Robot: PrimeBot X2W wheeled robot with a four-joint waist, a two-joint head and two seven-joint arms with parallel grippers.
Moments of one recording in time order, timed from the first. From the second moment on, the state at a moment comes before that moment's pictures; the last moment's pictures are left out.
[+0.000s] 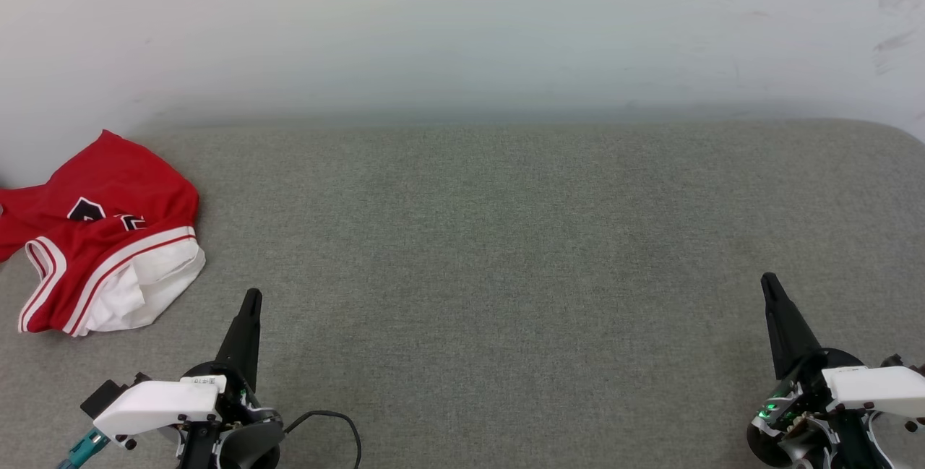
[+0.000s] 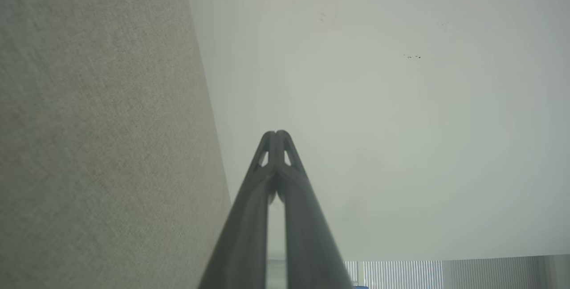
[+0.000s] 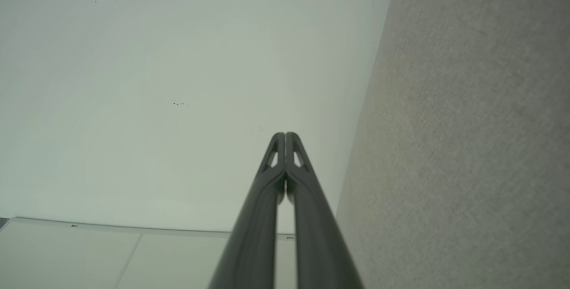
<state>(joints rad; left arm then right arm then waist) -0.11 0.05 0.11 0.25 -1.61 -0.13 0.11 -0.10 -0.05 -0.11 0.25 1.61 0.13 0.11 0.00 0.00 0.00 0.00</state>
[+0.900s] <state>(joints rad) -0.06 0.05 0.10 0.28 -1.60 -0.13 0.08 -0.06 -0.05 -0.11 0.29 1.58 0.13 0.09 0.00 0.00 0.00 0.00</state>
